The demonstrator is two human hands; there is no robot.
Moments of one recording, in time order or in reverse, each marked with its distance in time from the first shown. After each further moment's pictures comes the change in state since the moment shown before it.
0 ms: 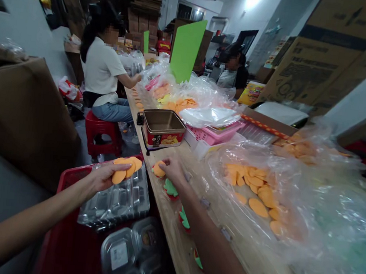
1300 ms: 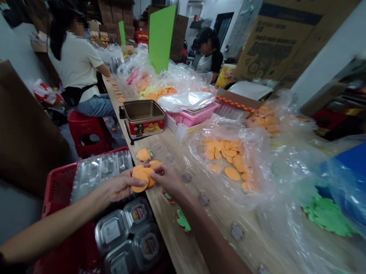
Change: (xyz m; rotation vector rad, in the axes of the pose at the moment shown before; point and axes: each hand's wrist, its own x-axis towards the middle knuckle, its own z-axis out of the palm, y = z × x) left_hand -0.019 -0.072 0.082 -0.067 -0.440 -0.071; right_hand -0.118 -0.020 -0.058 -0.002 -0.108 -0.013
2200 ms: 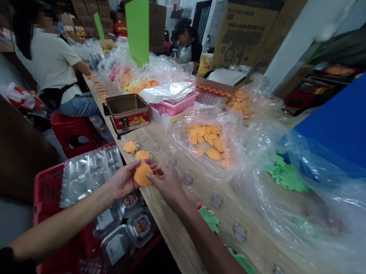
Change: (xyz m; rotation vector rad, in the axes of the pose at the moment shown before) left_hand 0.012 -0.026 0.050 -0.195 0.071 -0.116; right_hand -0.069 0.010 -0.021 -0.234 0.219 -0.071
